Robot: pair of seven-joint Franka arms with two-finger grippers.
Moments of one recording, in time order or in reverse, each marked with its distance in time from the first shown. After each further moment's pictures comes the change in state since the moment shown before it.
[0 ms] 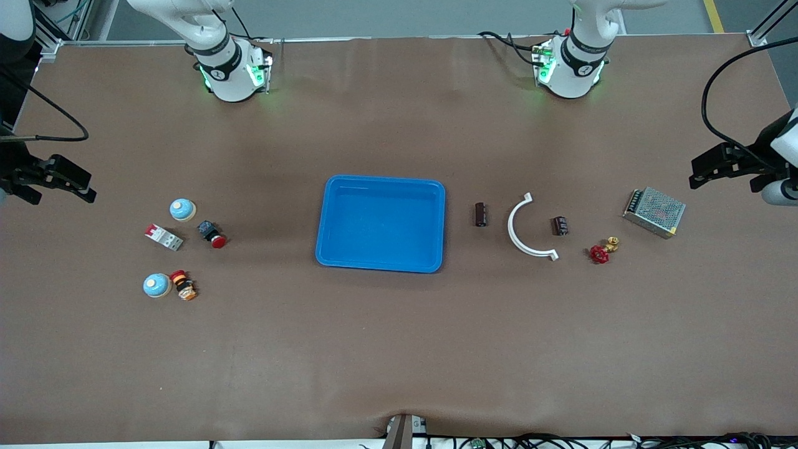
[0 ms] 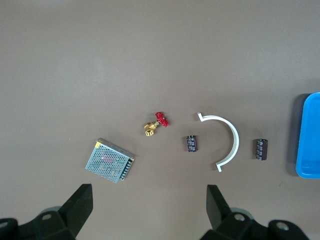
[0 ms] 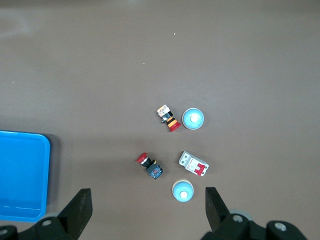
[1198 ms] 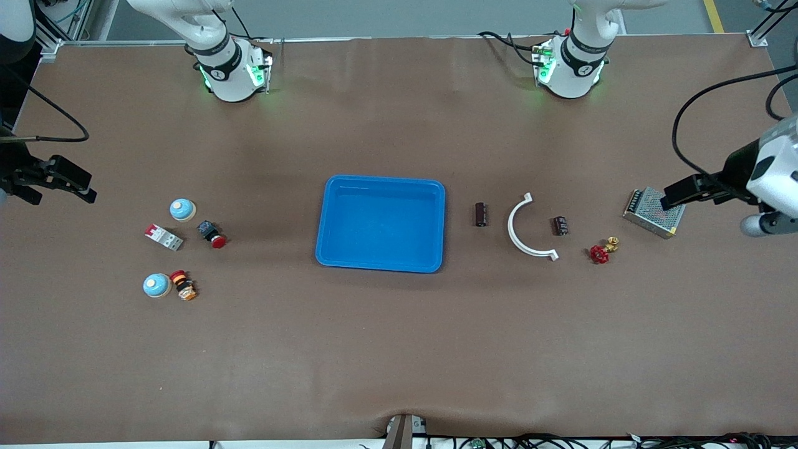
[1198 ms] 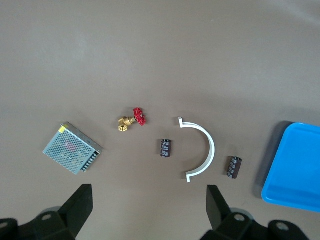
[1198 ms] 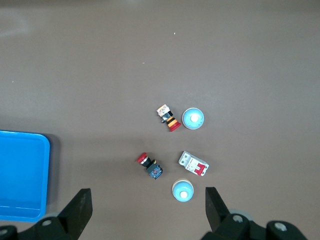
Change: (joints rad) left arm -0.009 0.059 -0.010 -0.058 -0.079 0.062 -0.251; right arm 0.000 0.002 0.000 0.000 0.000 0.000 0.000
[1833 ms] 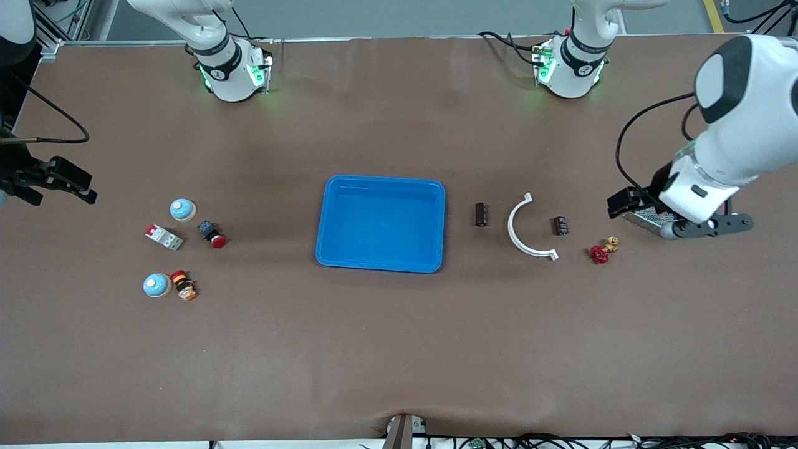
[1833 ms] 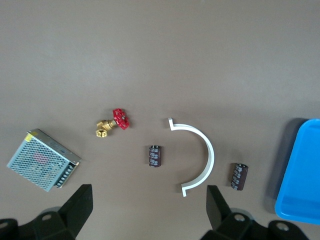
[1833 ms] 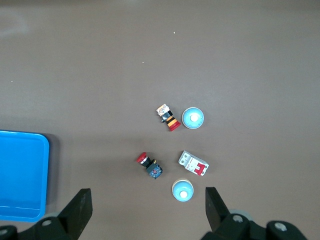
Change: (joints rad) left arm -0.026 -0.149 -0.066 -0.431 0.018 0.340 -0.024; right arm -0.001 0.003 -0.001 0.000 0.000 0.000 0.000
